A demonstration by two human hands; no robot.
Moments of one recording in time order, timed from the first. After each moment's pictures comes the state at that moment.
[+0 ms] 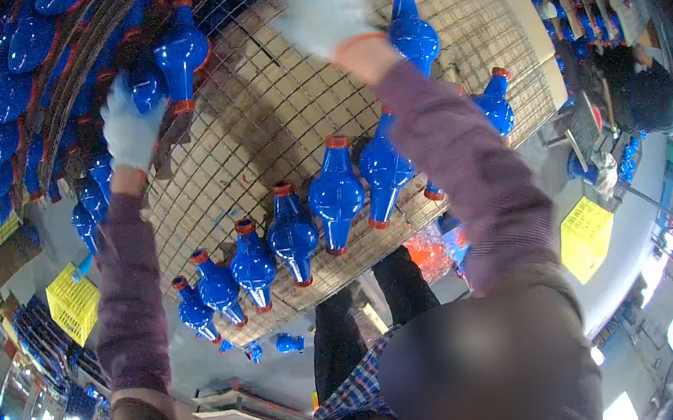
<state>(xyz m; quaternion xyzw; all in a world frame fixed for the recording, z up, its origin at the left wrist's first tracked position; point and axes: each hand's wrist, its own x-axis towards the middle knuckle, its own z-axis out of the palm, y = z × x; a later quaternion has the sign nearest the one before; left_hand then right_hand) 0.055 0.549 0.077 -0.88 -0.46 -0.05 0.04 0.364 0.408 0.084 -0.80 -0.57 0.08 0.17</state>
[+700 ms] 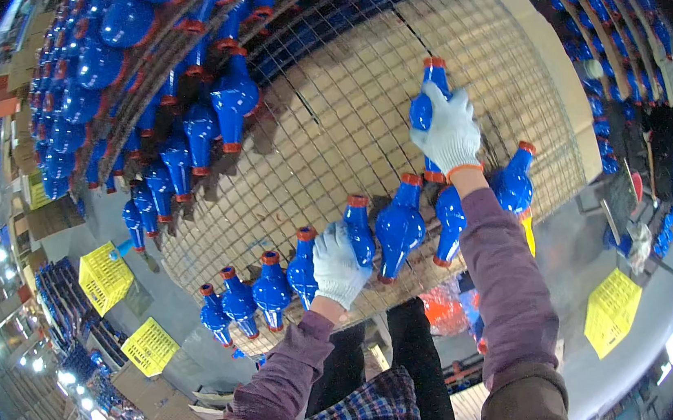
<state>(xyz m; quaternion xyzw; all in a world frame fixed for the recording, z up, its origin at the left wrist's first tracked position) 0.142 0.238 0.074 -0.82 -0.48 0.12 -0.28 0.429 0.287 0.070 -0.90 -0.40 0.16 0.07</state>
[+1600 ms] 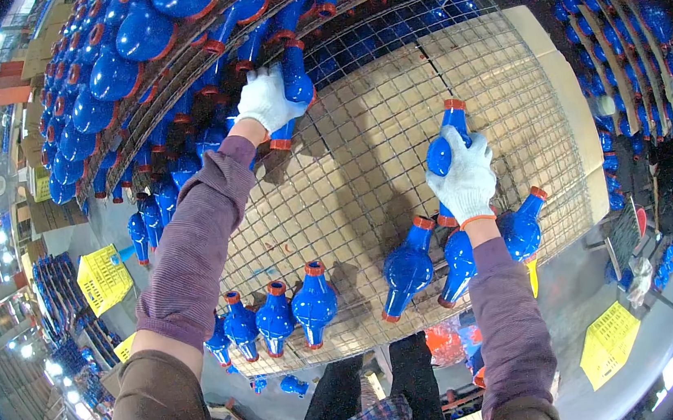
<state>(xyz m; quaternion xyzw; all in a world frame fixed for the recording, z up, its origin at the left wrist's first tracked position) 0.241 0.591 0.056 -0.90 -0.42 0.08 -0.03 0.428 0.289 0.069 -0.91 -0.39 0.15 0.06</state>
